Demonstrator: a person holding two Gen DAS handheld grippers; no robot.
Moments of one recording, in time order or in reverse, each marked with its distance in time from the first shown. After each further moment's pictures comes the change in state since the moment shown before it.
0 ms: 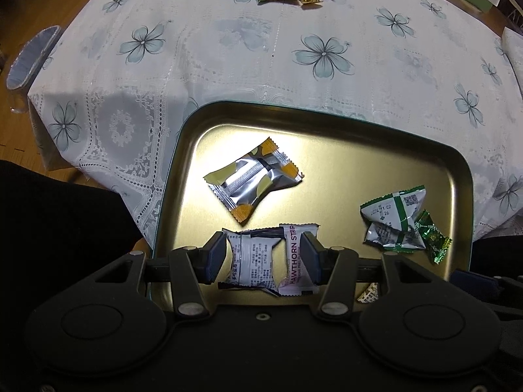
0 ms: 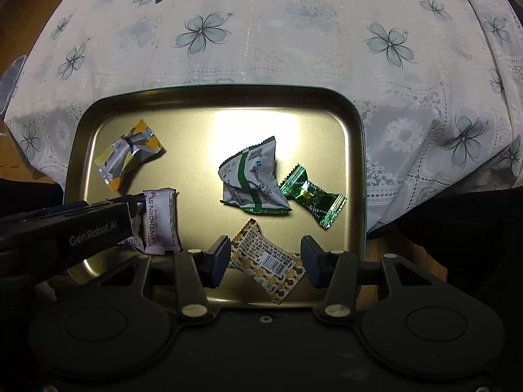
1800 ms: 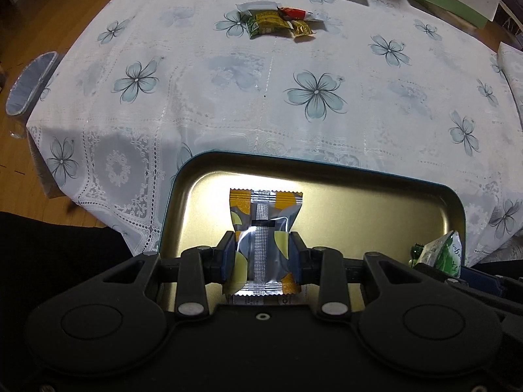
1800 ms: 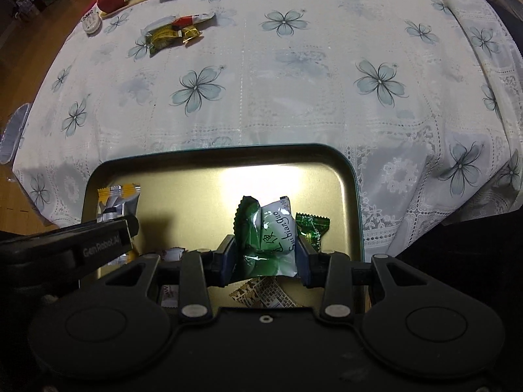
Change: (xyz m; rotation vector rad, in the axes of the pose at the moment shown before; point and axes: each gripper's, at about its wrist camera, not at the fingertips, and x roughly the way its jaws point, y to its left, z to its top) left arm -0.008 -0.008 0.026 0.017 -0.075 0.006; right arm -0.017 -0.007 0.023 0.084 -0.141 0.040
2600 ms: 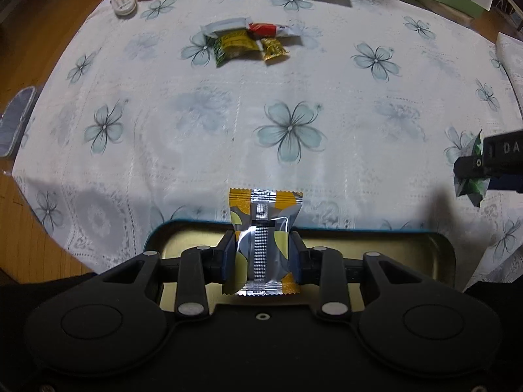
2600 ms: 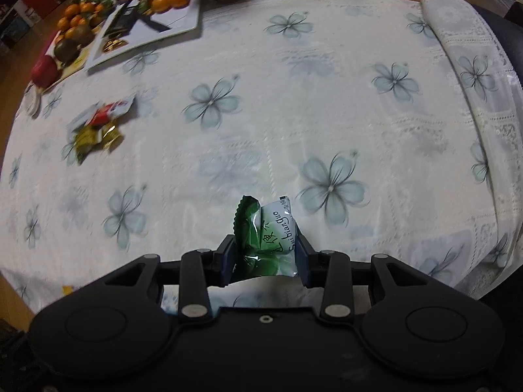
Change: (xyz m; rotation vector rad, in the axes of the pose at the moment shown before) left arm 0.015 -0.029 0.050 0.059 0.044 0.012; right arm 0.032 -0.076 0.125 0.100 0.011 0.012
